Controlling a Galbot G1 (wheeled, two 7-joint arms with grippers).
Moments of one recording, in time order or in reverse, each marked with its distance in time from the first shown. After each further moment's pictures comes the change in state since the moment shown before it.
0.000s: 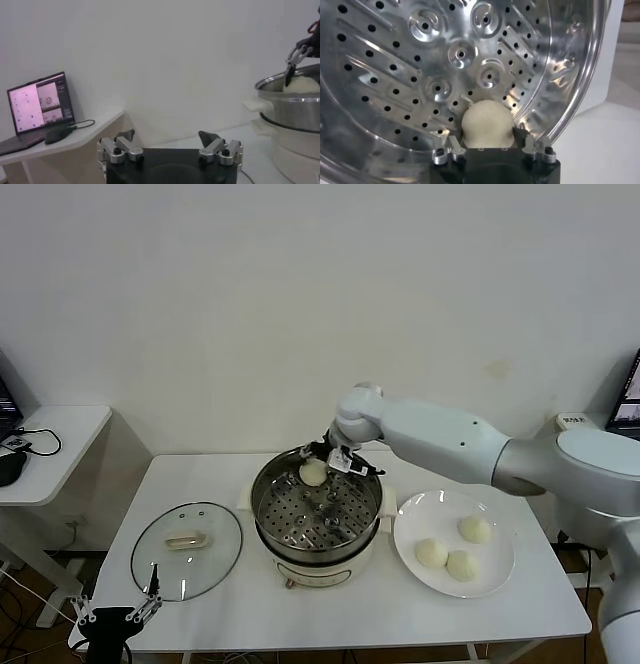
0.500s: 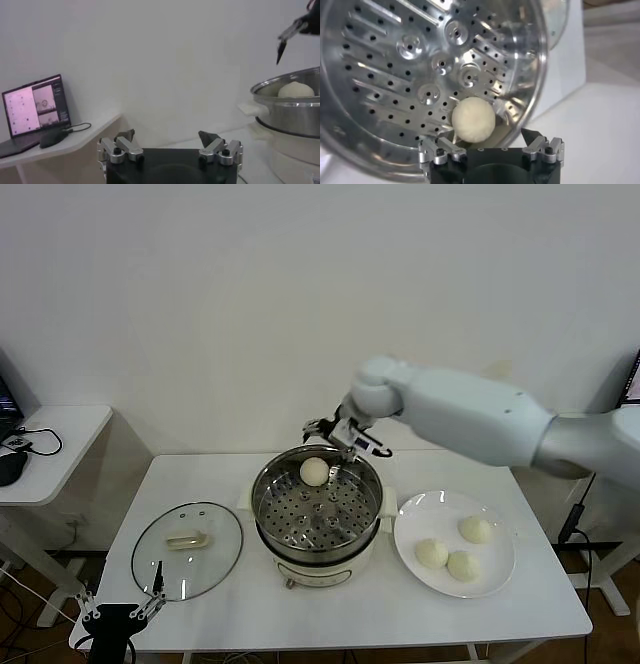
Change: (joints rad) left arm -0.007 0.021 0.016 -0.013 -0.002 0.004 0.001; right arm 0.159 -0.225 -0.002 0.214 0.348 -0.302 -0.158
